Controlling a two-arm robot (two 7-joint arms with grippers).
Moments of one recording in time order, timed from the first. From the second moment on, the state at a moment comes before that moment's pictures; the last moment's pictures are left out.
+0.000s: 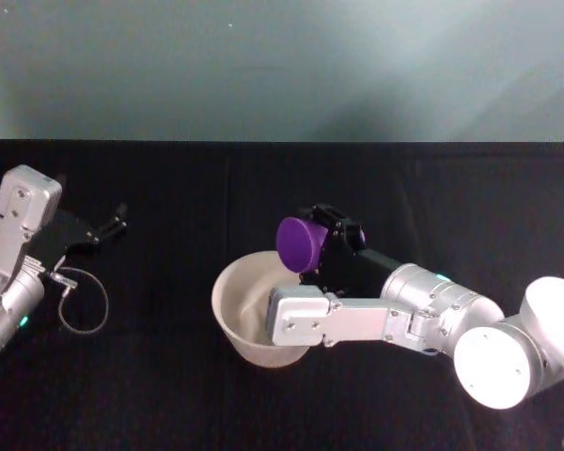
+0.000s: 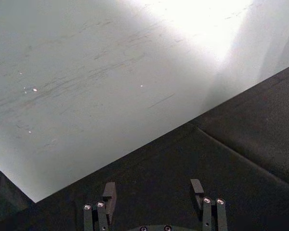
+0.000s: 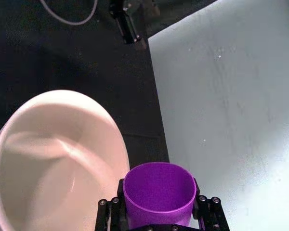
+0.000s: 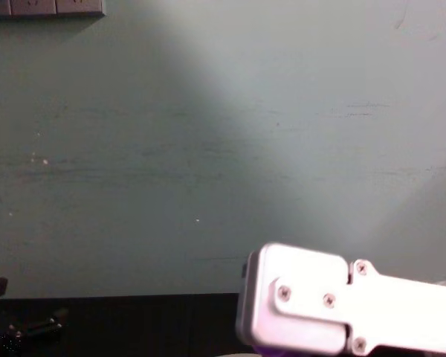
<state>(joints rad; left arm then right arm) -0.20 0.60 0.45 -1.41 -0.25 -0.12 0.03 0.25 0.49 -0.63 -1.76 -0.71 0.15 0.37</state>
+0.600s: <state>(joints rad) -0.20 0.60 0.45 -1.41 -0.25 -0.12 0.03 0.26 0.49 -0.67 -1.79 -0.88 0.15 0.39</state>
